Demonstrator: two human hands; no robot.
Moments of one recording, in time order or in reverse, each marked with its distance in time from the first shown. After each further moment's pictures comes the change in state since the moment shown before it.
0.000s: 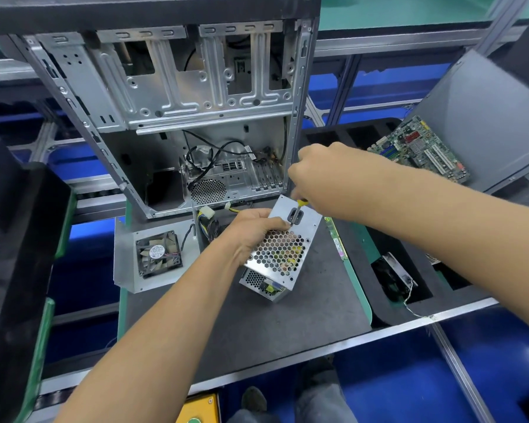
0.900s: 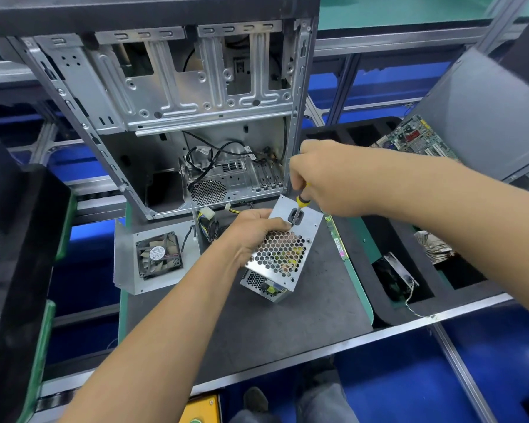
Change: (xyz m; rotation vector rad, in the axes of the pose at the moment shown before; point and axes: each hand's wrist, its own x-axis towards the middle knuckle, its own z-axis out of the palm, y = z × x) left_hand 0.000 0.000 0.000 0.000 -0.006 0.008; right_hand 0.000 0.008 -0.003 0.200 -0.088 0.010
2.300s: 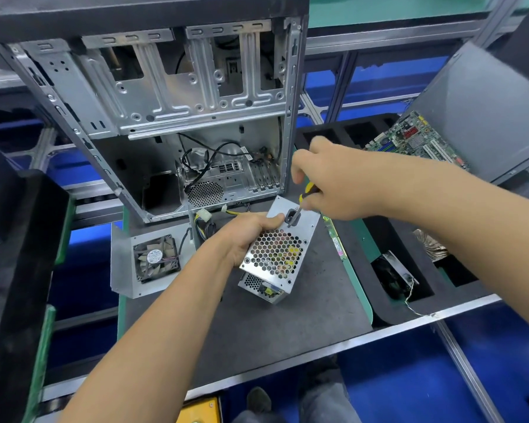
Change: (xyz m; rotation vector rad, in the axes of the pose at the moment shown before) left_hand 0.002 0.005 -0.003 -0.007 -0.187 -0.124; right_hand -0.009 0.010 0.004 0.217 -0.052 0.105
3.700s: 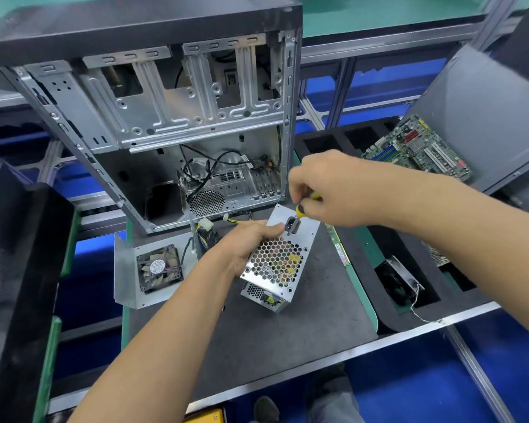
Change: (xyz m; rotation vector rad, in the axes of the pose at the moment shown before) left_hand -0.001 0.000 0.001 -0.002 0.067 0.038; right_hand -0.003 0.005 0.001 0.130 0.105 -0.116
